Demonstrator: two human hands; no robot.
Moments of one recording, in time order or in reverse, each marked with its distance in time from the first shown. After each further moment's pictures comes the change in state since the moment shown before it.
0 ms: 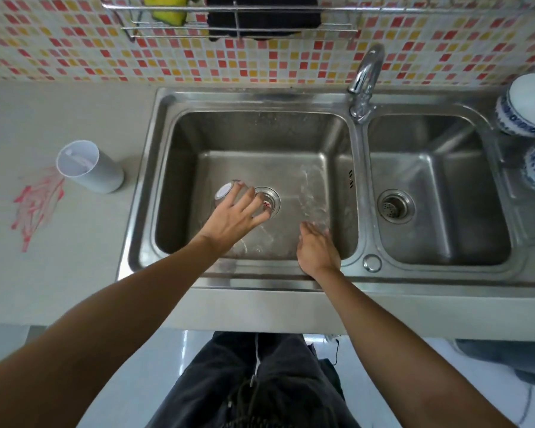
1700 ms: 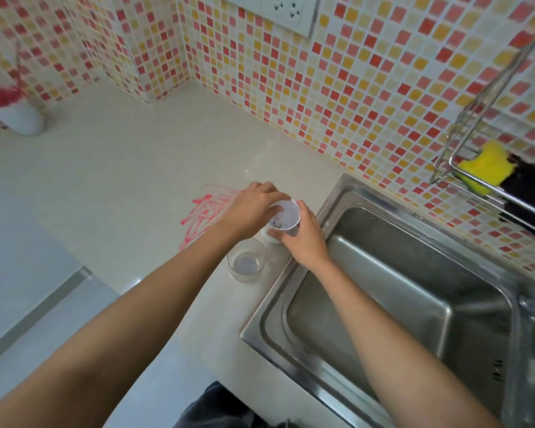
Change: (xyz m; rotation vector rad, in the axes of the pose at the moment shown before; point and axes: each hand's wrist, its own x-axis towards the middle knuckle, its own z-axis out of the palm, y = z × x) left_hand -0.198 -0.240 0.074 -0.912 0.236 -0.919; right_hand 0.128 -0.389 -0.013 0.490 -0.107 -0.462
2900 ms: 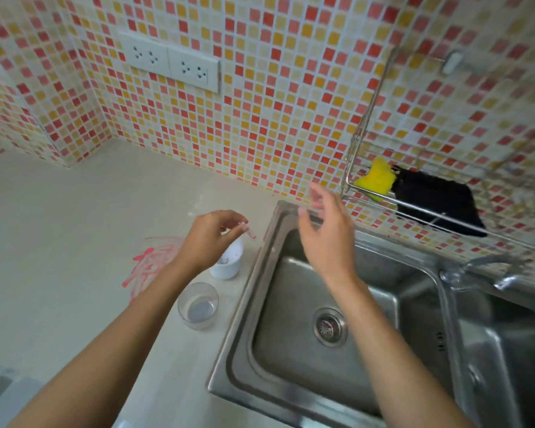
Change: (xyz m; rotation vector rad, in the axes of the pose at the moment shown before) left_hand 0.018 0.049 -0.038 -0.344 0.073 -0.019; right_hand -0.061 -0.085 -0.137 -0.131 0.571 -0.193
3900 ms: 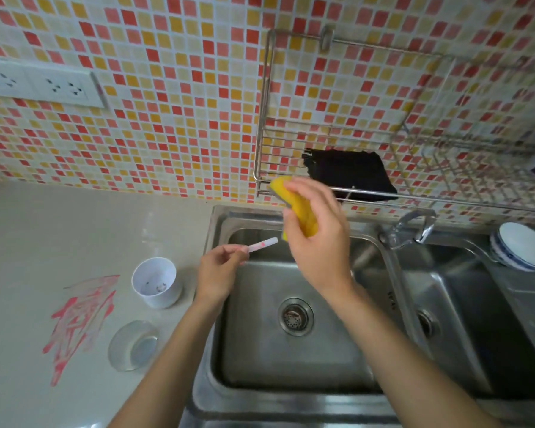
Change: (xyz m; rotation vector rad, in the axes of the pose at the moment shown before) left_hand 0.008 0.053 0.139 -0.705 -0.052 -0.392; right_hand -0.013 0.033 -0.083 0.052 0.284 -0.159
